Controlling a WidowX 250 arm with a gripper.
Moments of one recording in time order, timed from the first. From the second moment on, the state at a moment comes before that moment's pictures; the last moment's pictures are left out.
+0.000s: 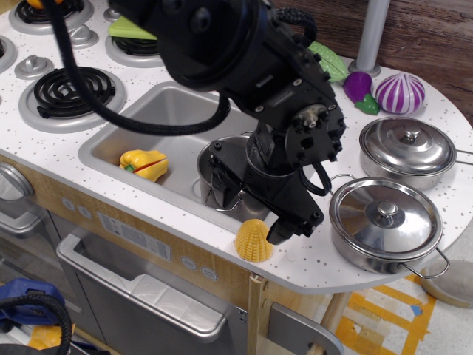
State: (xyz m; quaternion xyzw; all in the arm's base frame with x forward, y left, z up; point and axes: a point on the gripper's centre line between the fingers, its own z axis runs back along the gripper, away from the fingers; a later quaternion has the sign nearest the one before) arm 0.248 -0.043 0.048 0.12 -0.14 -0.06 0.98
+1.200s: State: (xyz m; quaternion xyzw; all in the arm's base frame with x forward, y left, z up) arm 0.247 -0.038 0.017 0.08 -0.13 -0.08 0.99
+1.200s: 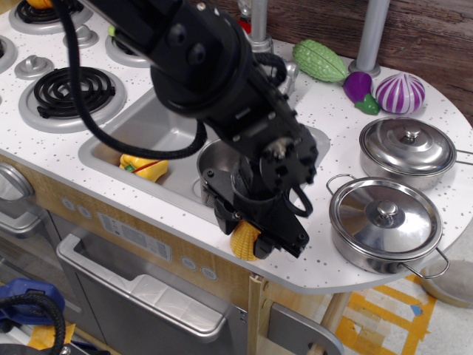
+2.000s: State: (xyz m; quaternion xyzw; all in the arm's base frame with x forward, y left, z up) arm 0.303 0.017 0.059 0.13 -0.16 -0.17 0.96
